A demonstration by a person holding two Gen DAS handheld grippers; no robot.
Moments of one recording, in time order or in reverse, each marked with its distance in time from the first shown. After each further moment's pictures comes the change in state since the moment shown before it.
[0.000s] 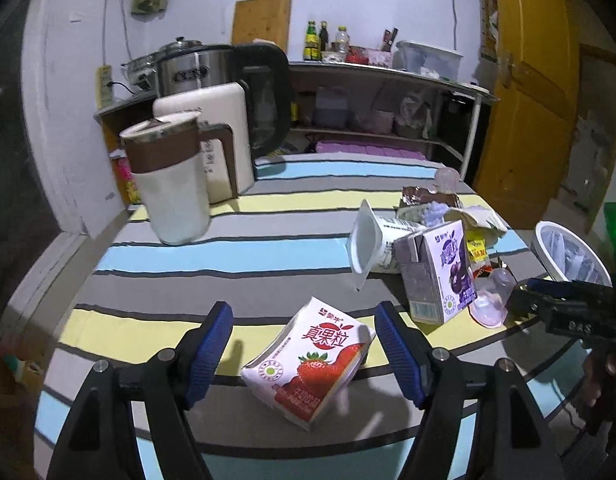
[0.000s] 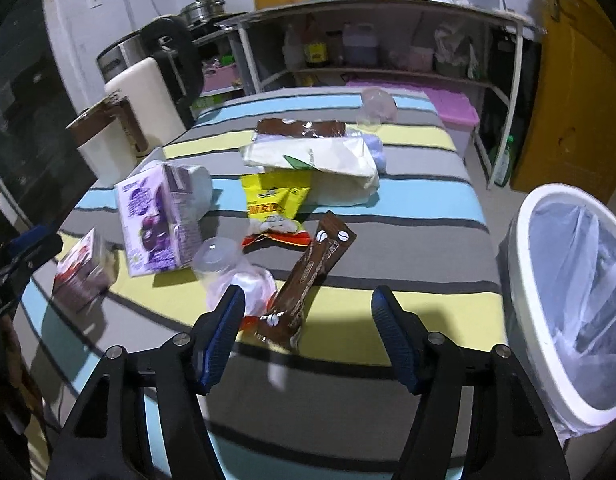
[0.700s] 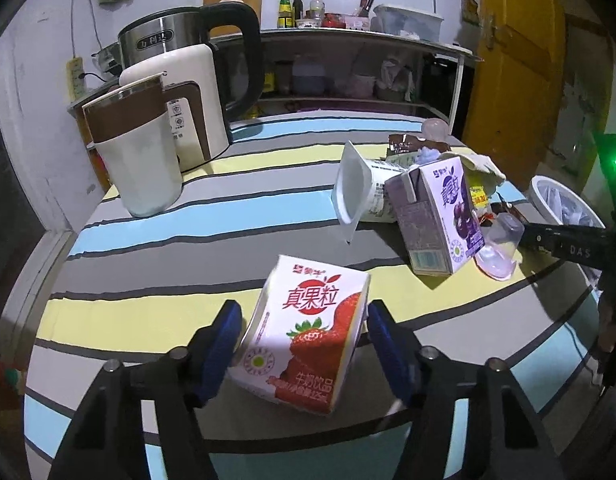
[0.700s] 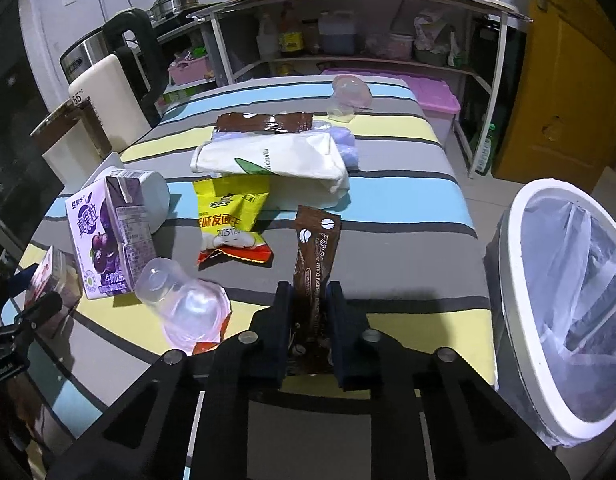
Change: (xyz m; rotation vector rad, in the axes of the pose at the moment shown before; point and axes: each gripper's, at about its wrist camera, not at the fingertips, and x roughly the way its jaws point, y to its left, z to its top) left arm 0.021 -0.009 -0.021 0.066 0.094 -0.033; right arm 0.011 -0.012 0.011 0.021 0.023 -0.073
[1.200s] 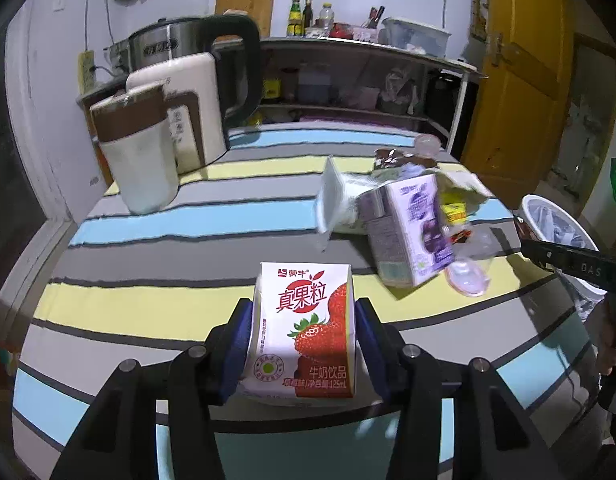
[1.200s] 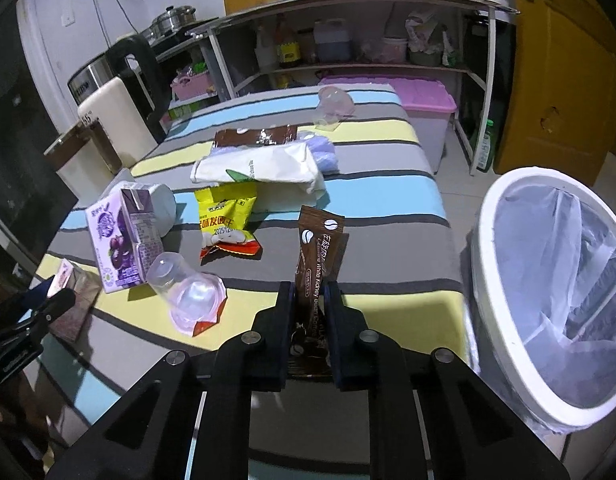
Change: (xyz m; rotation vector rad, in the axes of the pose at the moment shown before) left arm -0.018 -0.021 0.003 -0.051 -0.031 -0.006; right arm -0.032 -0.021 -0.009 0.042 -0.043 0.043
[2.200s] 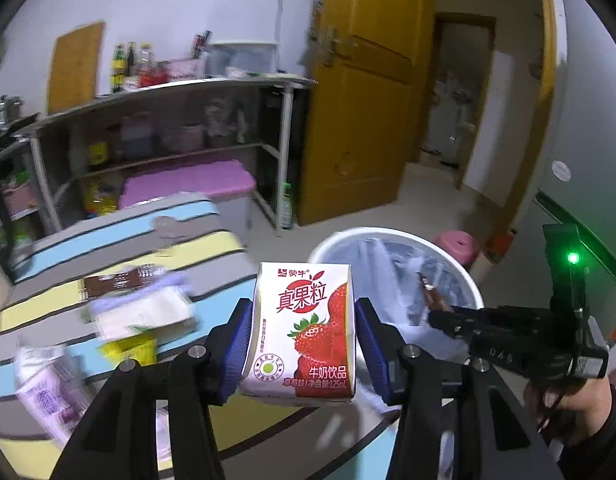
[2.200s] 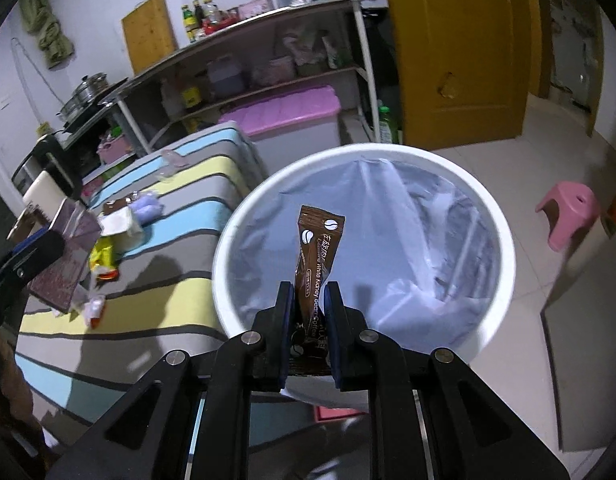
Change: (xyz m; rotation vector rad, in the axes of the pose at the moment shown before) left arm 0.018 -0.247 0.078 0.278 -0.068 -0.444; right arm -0.080 -0.161 -0.030 0.253 -0.061 -0.163
